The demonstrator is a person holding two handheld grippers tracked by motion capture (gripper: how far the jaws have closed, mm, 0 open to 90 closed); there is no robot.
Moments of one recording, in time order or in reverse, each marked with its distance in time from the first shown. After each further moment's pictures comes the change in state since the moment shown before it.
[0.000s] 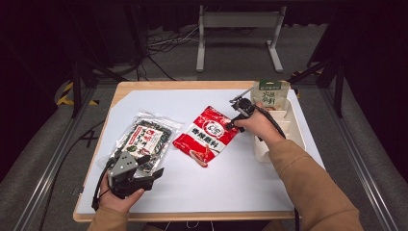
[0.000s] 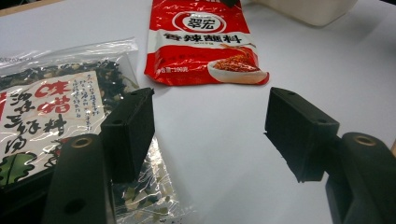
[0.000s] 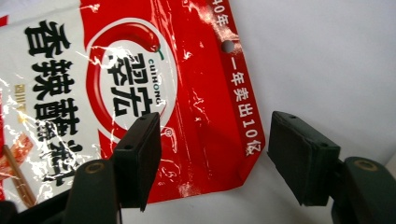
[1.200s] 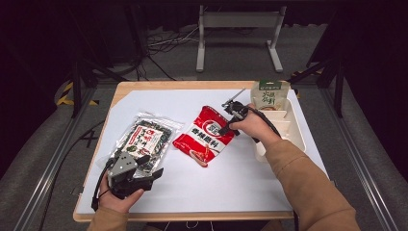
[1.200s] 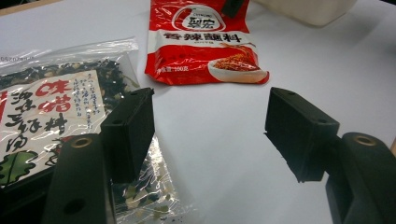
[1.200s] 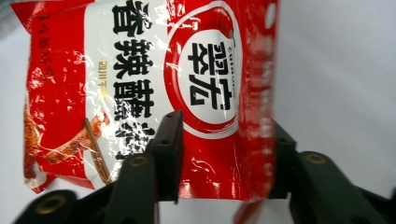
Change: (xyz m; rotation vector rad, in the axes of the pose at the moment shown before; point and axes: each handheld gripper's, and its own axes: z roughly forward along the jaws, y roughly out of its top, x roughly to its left) left arm 0.000 0.000 -0.001 -0.002 0.000 -0.002; right arm 0.021 0.005 0.006 0.057 0.179 -0.092
